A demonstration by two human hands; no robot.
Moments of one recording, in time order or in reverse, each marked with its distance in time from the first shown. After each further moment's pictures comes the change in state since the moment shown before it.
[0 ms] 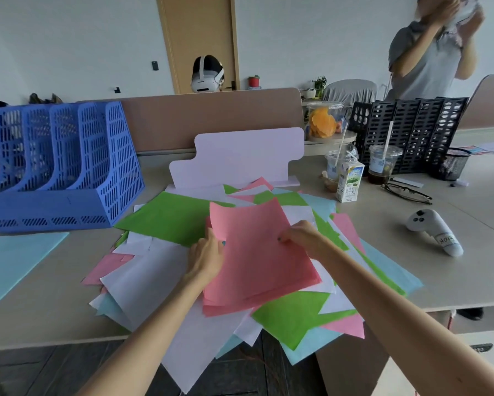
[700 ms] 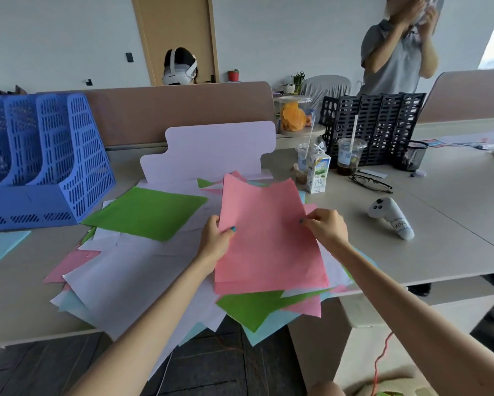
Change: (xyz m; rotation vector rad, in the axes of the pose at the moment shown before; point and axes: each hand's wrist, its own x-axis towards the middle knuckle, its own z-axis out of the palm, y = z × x) left_hand -0.008 0.081 0.013 -0.914 -0.100 -0.214; right_hand -0.024 0.049 -0.095 -0.283 0.464 -0.217
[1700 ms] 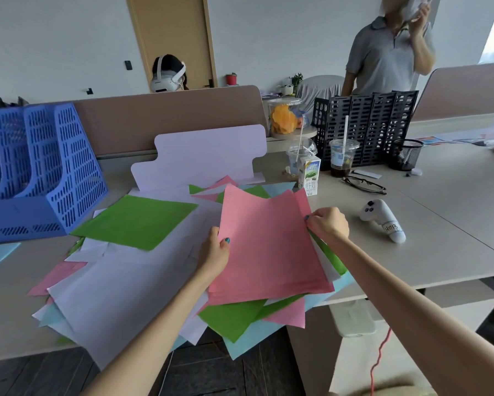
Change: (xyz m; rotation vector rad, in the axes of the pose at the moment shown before) left_hand -0.012 0.001 0.032 0.250 -0.023 0.076; right_hand 0.040 0.018 -0.014 -0.040 0.034 0.104
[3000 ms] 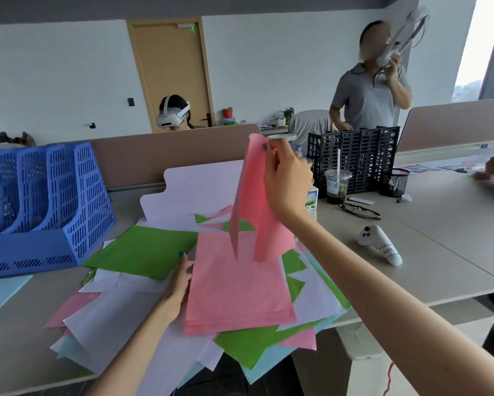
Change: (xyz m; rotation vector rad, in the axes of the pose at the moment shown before) left_hand 0.001 -0.028 -0.084 -0.452 -0.072 -0.291; right_hand -0.089 -0.185 -0.052 0.242 0.665 -0.761
